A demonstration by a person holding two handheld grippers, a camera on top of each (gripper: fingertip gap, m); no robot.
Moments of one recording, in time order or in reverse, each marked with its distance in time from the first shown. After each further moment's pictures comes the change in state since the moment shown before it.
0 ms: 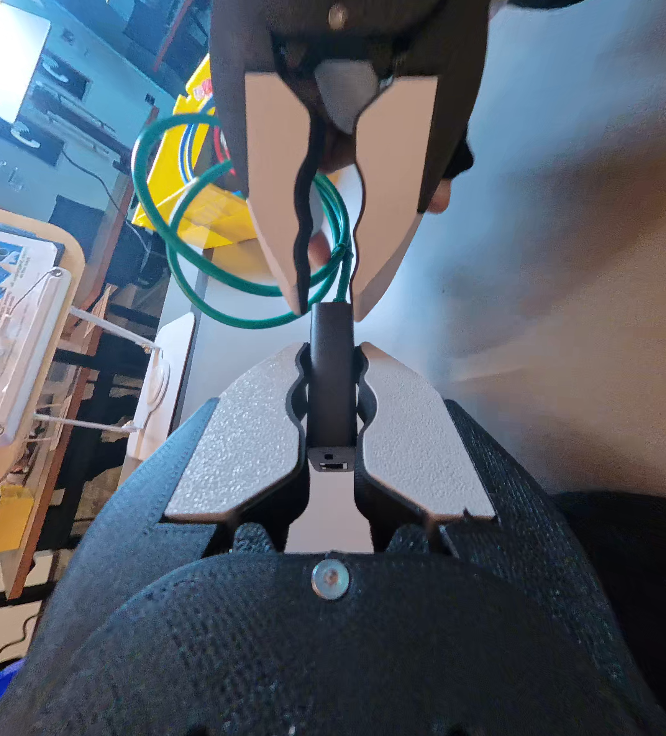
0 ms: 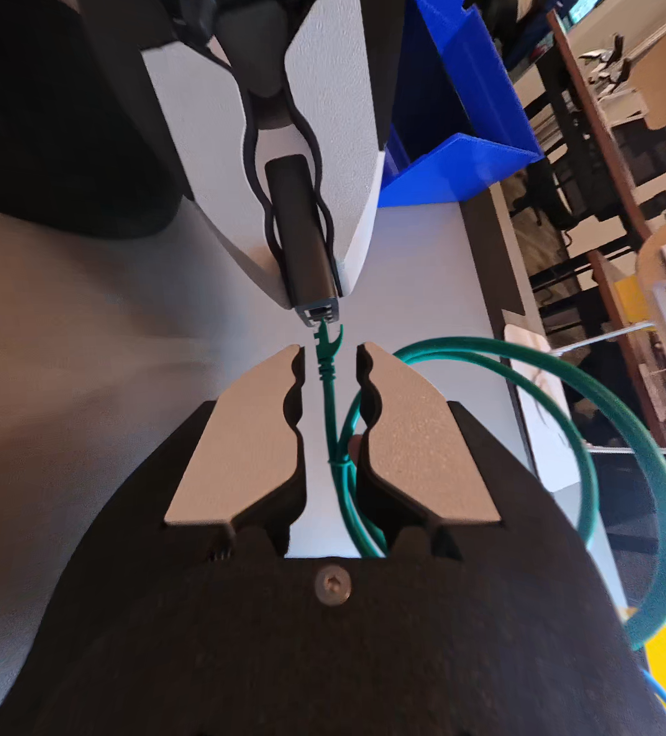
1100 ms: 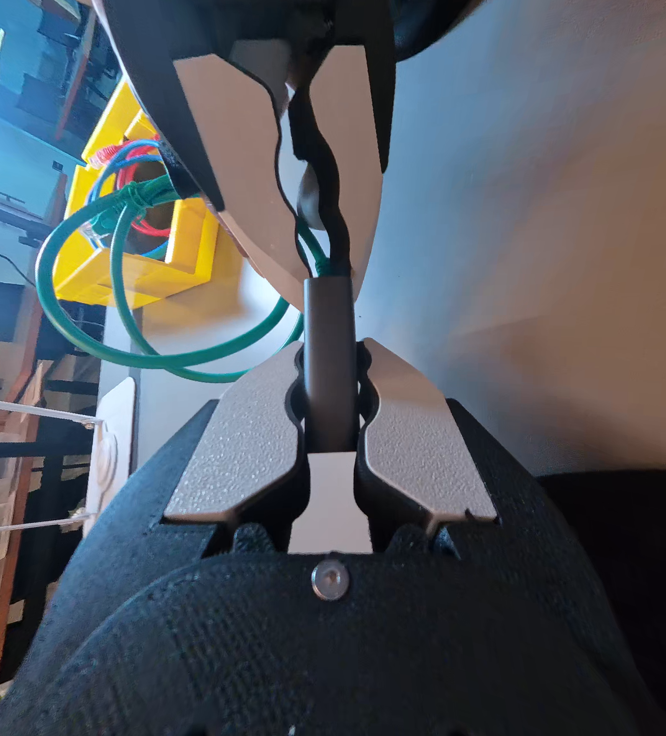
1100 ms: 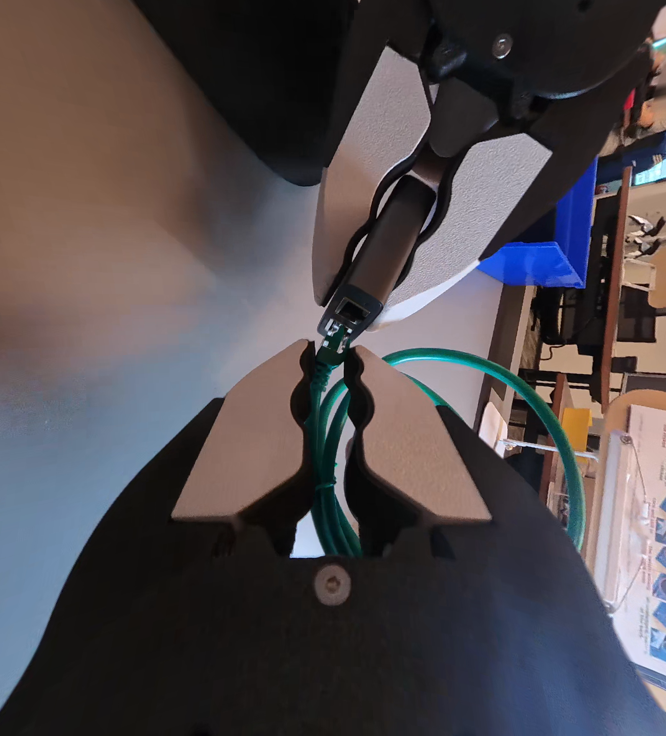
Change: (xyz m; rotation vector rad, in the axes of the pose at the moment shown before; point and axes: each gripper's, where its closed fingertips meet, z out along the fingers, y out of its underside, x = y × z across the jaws) left arm 0.041 -0.016 0.005 0.073 0.212 0.122; right arm -0.047 0.002 -0.024 -0.013 -0.162 -0.477
